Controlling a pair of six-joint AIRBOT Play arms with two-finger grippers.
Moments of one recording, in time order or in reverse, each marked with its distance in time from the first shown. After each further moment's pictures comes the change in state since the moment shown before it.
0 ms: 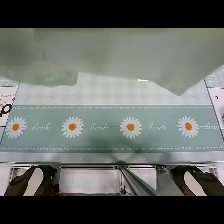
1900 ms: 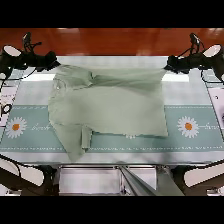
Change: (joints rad) left arm -0.311 -1.061 -0.243 0.305 0.094 -0.126; right arm -0.002 -0.934 -0.453 0.201 -0.266 -0.107
